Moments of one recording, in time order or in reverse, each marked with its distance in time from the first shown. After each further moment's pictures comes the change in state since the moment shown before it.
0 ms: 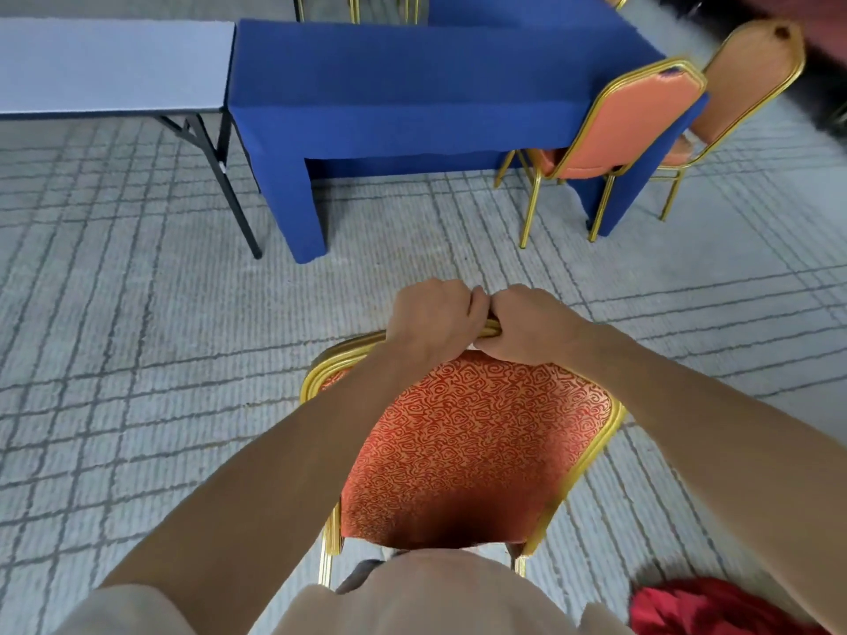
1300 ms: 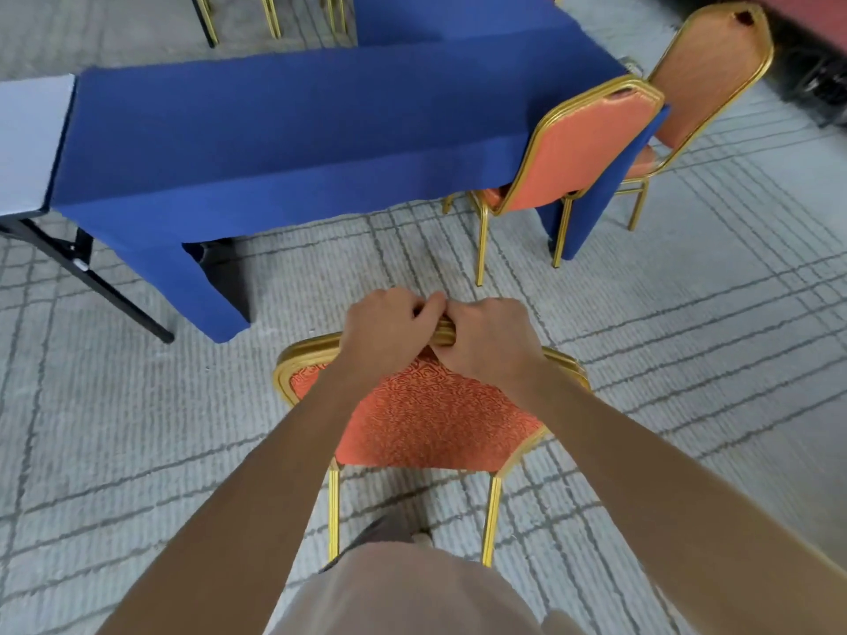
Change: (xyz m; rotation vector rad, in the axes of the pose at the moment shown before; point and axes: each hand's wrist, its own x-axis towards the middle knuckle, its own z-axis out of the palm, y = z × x) left_hand 0.385 -0.008 0.091 -0.413 -0.158 -0.272; right_hand 0.231 0.274 -0.096 -0.005 0.320 0.073
